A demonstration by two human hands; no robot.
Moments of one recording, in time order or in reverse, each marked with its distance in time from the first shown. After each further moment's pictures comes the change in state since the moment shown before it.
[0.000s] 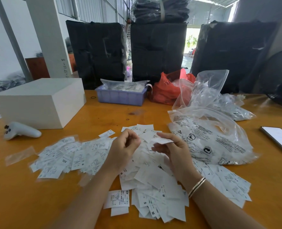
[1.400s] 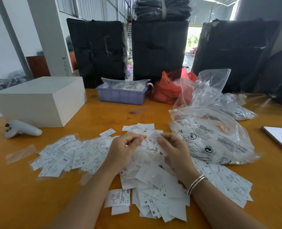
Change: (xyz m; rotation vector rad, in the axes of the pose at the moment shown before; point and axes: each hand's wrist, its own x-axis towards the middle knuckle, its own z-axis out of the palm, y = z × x) left_hand 0.003 -0.002 -0.002 0.047 0.001 0.111; right_hand -0.005 -0.002 0.001 -0.235 -0.042 -0.029
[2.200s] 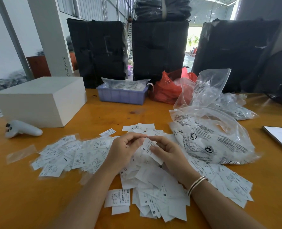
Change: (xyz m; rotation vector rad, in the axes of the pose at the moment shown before) left_hand -0.001 0.001 0.000 -0.012 -0.029 -0.042; right_hand -0.001 0.006 0.003 -0.086 -0.268 0.004
